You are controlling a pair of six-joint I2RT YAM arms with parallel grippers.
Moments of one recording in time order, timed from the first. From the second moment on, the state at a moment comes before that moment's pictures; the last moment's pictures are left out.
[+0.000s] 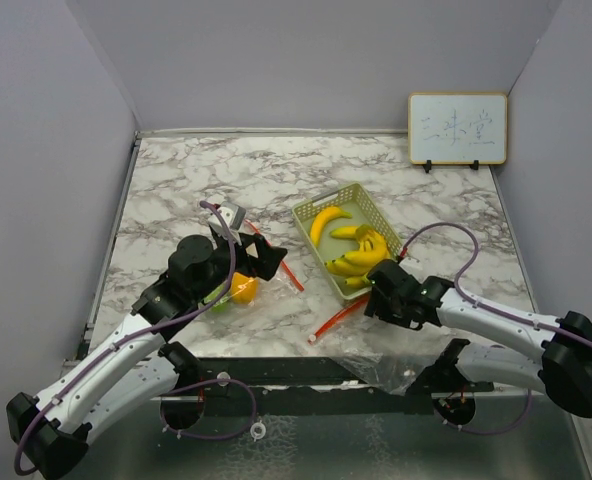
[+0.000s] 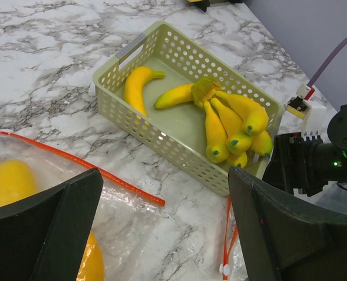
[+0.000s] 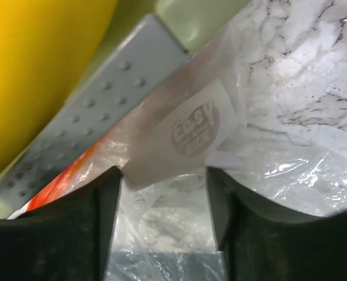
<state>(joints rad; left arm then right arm) -0.68 0.70 0.64 -0.13 0.02 -0.36 0.81 1.09 0.53 -0.63 0.24 1.08</state>
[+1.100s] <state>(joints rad) -0.68 0.81 0.52 0.12 0.32 -0.58 0.81 0.79 1.09 -0.68 -0.09 0.48</state>
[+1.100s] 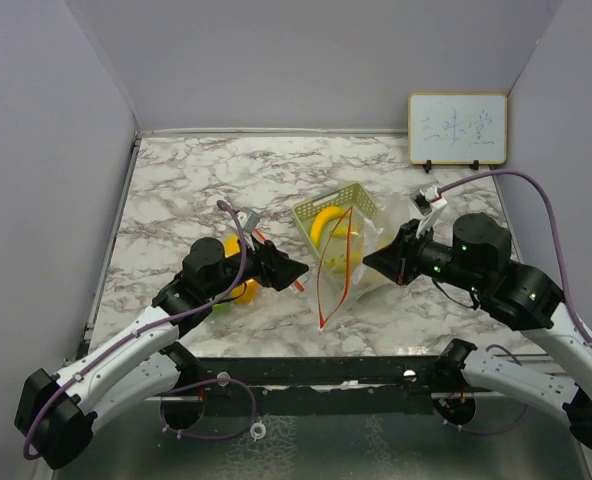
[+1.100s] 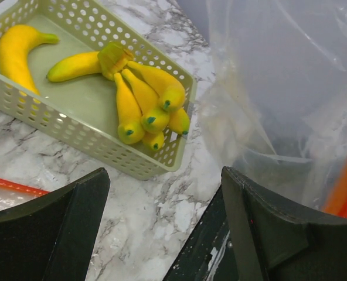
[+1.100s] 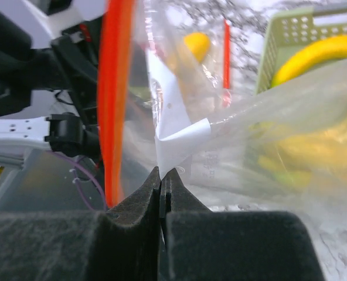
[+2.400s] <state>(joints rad) -0.68 0.69 0.37 0.46 0.43 -0.78 0.81 0.91 1.07 -0.47 -0.18 0.42</state>
